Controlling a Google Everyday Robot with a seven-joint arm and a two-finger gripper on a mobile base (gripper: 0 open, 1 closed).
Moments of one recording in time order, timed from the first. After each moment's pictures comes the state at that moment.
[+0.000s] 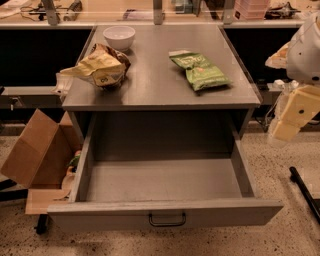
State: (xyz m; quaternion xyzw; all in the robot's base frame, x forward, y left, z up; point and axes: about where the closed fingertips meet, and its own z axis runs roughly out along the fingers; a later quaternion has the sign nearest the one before) arm 0.438 -0.217 0.976 -0.60 0.78 -0.03 0.16
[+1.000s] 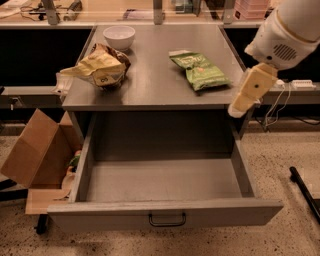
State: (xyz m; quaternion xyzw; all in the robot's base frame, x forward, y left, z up) arm 0.514 -0.191 0.967 -0.55 0.81 0.00 0.21
